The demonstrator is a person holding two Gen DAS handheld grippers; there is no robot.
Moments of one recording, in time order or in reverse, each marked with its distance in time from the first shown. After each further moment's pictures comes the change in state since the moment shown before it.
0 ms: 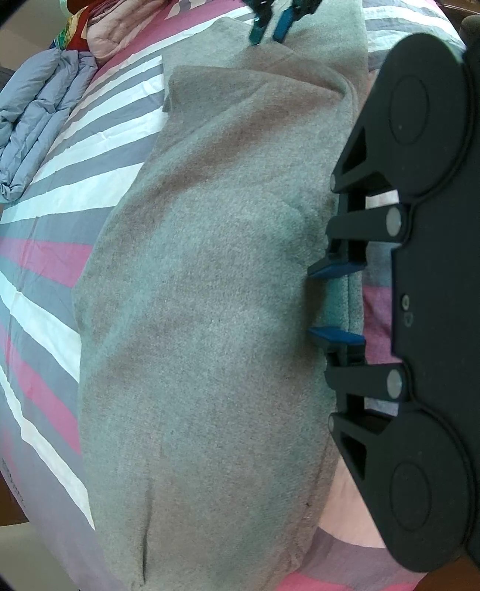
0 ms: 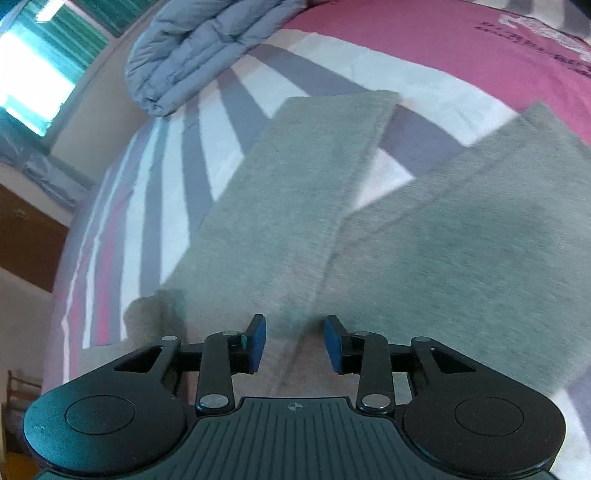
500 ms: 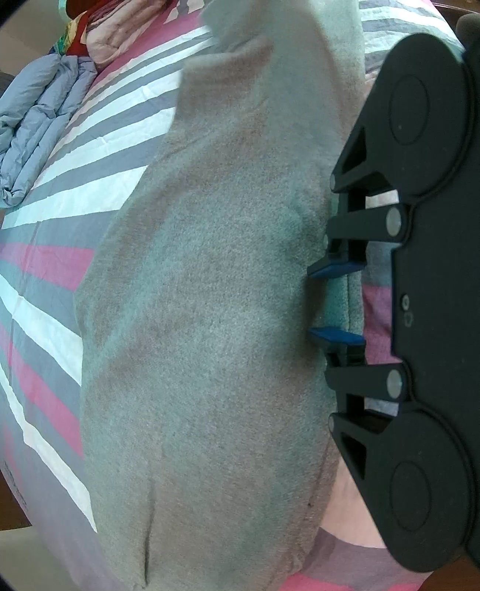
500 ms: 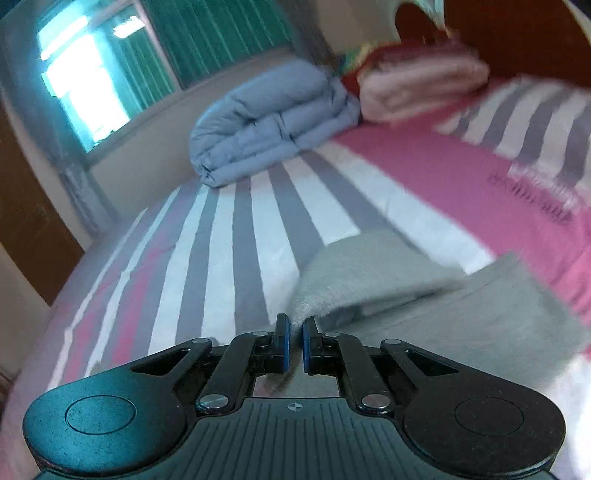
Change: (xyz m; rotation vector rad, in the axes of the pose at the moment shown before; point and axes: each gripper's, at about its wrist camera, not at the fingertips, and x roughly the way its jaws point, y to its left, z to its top) left arm -0.002 0.004 -0.004 0.012 -0.011 -0.017; right arm -0.100 0.041 -0.040 -0.244 -0.341 -0.035
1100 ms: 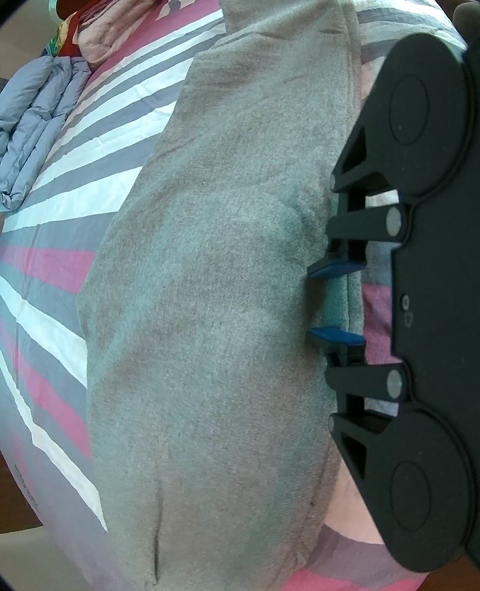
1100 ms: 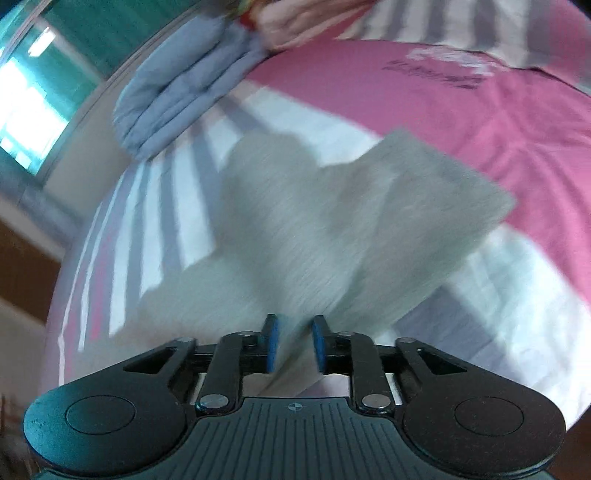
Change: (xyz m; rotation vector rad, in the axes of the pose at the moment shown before) left arm -0.003 -0.012 -0.004 0.029 -0.012 0.037; right arm 0.002 -0.111 -0.017 0.313 0.205 -0.049
